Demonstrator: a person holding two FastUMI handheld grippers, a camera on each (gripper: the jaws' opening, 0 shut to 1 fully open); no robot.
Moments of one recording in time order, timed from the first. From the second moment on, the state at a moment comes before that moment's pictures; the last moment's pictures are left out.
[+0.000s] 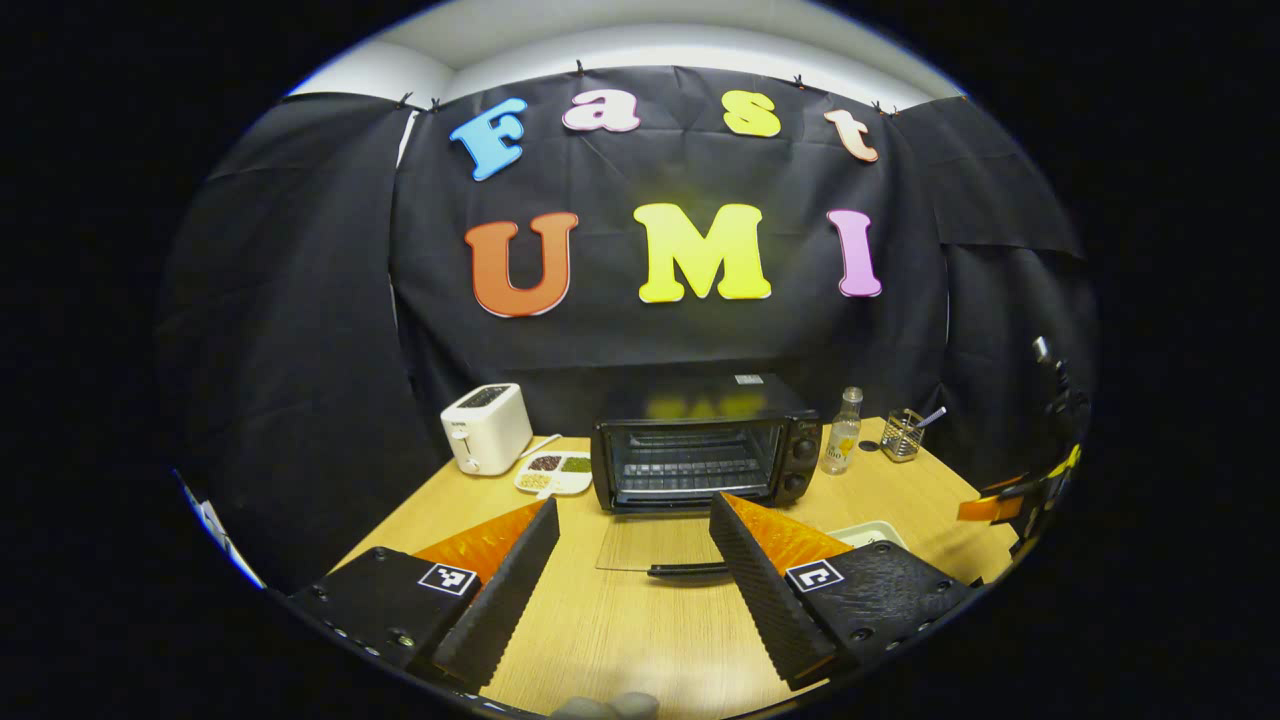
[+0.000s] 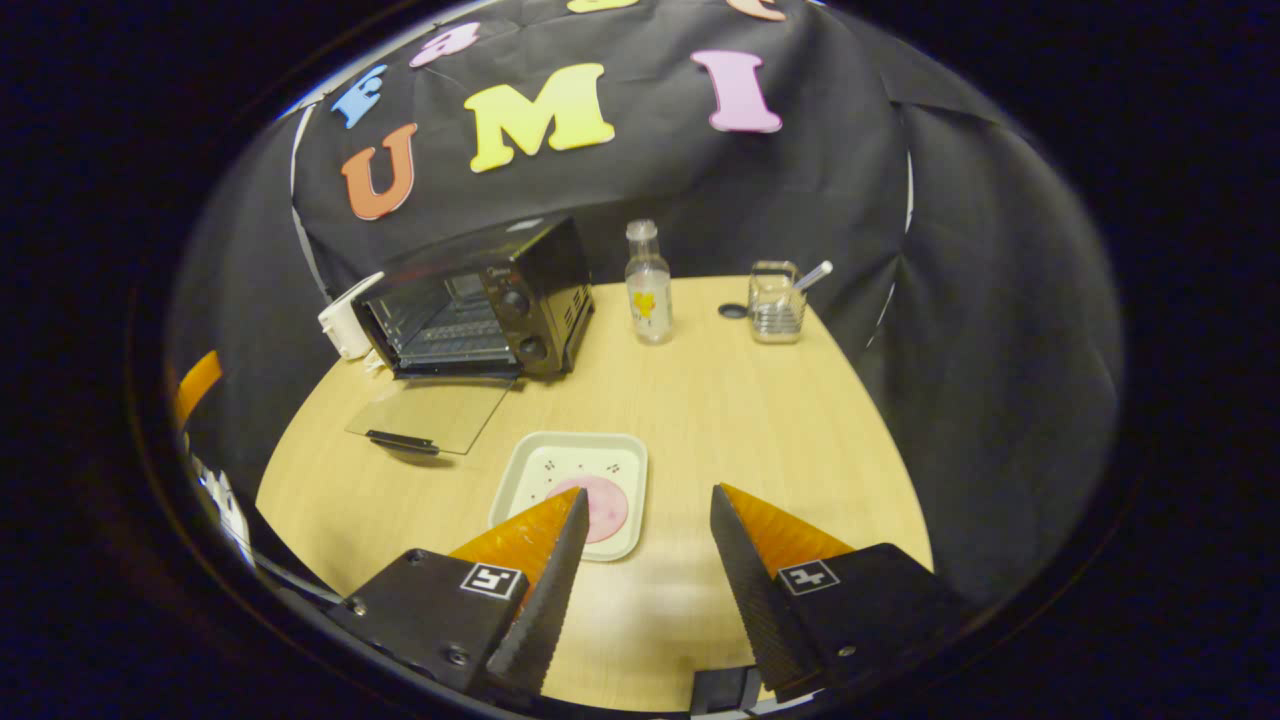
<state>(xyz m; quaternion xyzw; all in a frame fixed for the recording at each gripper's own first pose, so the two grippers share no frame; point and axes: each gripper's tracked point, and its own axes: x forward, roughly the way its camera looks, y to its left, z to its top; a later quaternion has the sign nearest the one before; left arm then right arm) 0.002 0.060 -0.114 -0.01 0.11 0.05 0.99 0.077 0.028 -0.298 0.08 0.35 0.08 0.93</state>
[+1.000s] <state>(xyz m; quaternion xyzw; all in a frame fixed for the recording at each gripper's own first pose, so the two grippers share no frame) -0.083 0.045 -0.057 -0.04 0.12 0.25 0.96 0.146 0.056 -0.404 0.20 0.56 0.19 0.78</state>
